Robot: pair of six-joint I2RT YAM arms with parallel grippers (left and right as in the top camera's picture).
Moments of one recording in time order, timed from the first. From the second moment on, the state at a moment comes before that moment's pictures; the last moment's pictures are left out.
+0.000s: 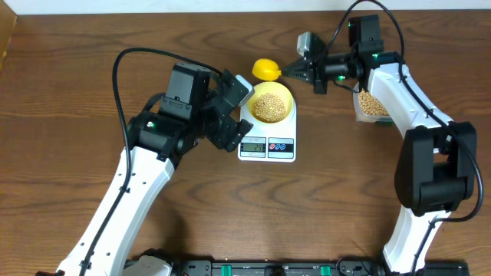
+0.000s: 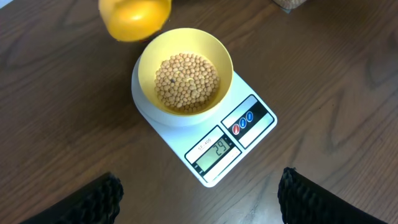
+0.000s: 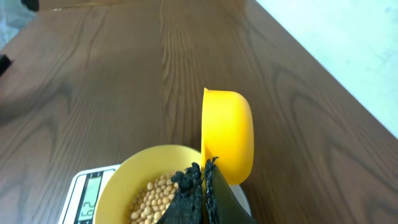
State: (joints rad) left arm -0.35 1.35 1.25 -0.82 0.31 0.33; right arm 0.16 2.05 1.57 -0.40 -1.12 -0.83
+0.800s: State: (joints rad) left arm -0.35 1.35 1.25 -0.82 0.31 0.33; right arm 0.12 1.87 1.57 -0.27 -0.76 -0.41
